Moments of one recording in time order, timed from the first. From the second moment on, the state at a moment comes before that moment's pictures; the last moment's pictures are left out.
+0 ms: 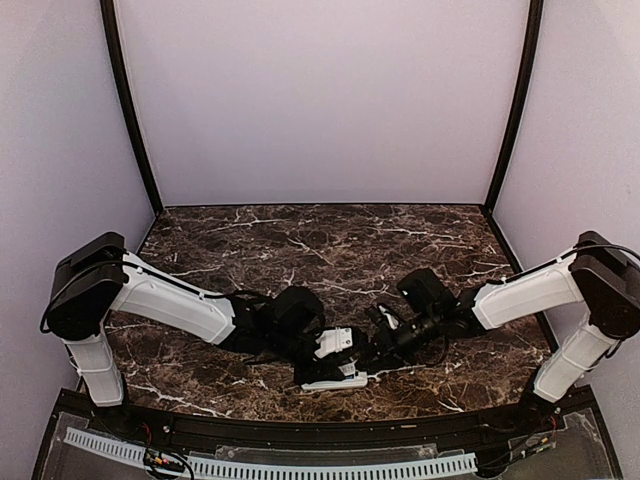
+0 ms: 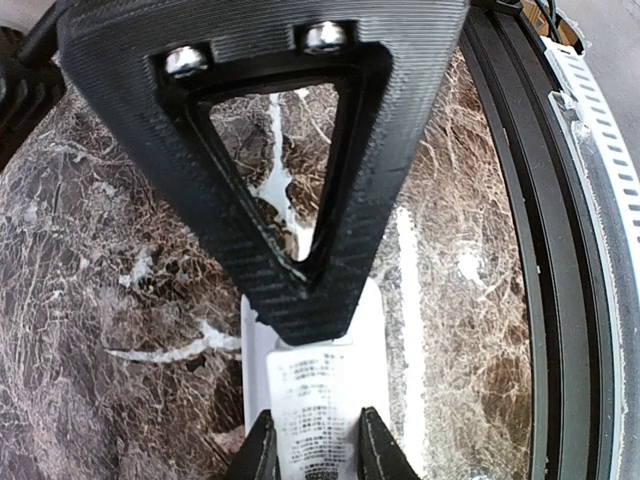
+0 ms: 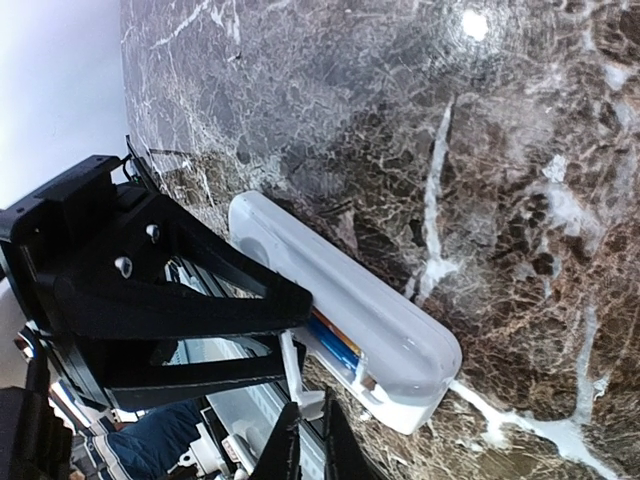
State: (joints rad) left arm -1.12 1.84 0.97 0.00 0.33 0.29; right arm 0.86 1.57 0.64 0.04 -0.71 0.92
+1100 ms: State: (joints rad) left arm -1.13 1.84 1.01 -0.08 0.32 0.31; right arm 0.87 1.62 0.65 0.04 -0.71 0.92
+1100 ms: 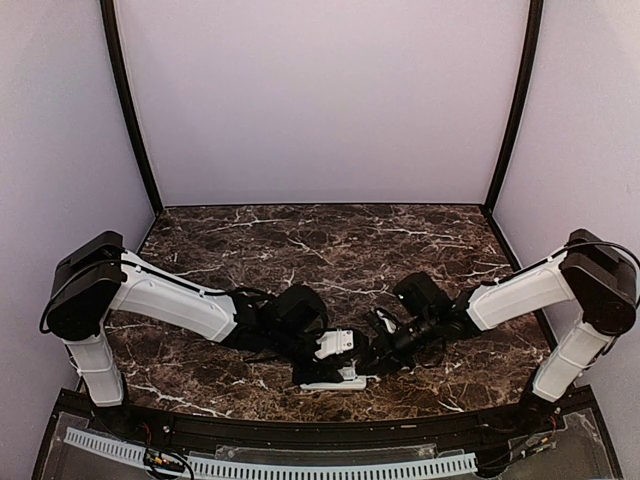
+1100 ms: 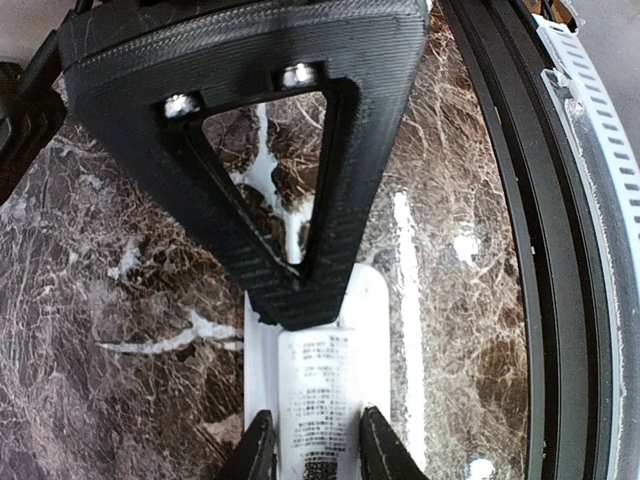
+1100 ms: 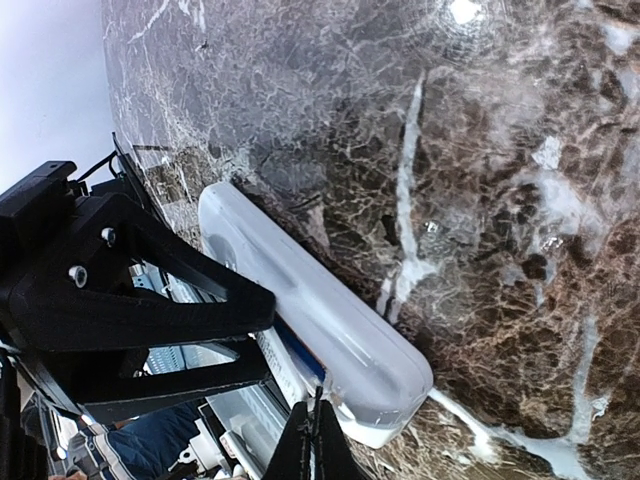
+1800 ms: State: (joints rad) left arm -1.14 1.84 1.01 -0.12 0.34 0.33; right arm 0.88 1.62 0.65 0.03 -0.71 0.92
